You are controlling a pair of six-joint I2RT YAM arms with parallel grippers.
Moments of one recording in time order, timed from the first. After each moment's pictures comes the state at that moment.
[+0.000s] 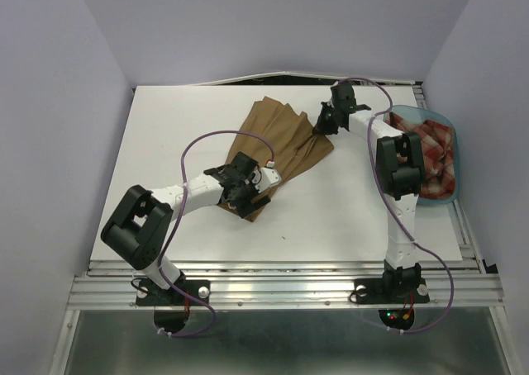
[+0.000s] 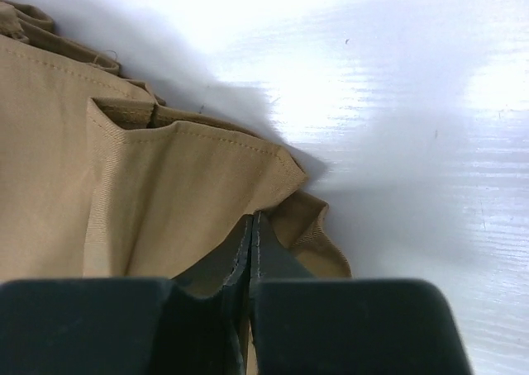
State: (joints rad) left arm -0.66 1.57 0.88 -0.36 0.00 0.45; right arm 0.21 2.29 1.82 -0.37 -0.20 0.49
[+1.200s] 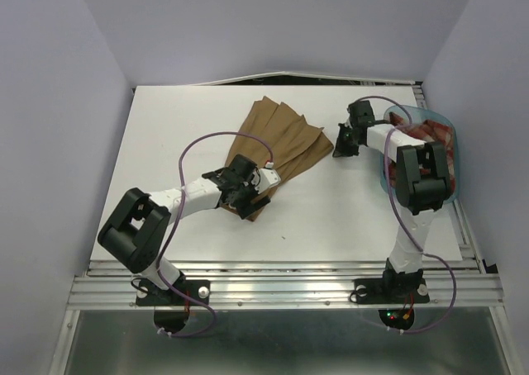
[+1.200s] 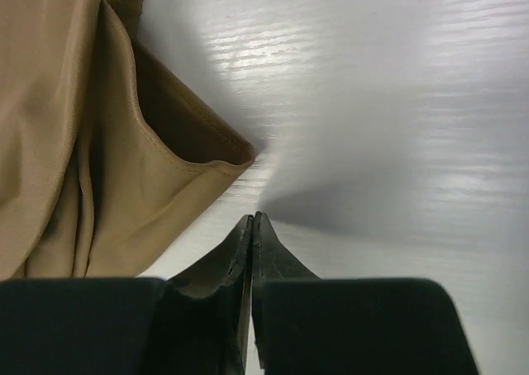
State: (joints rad) left arm -0.67 1.55 0.83 -0.30 -0.01 0.44; right arm 0.15 2.00 1.42 -0.42 -0.14 0.37
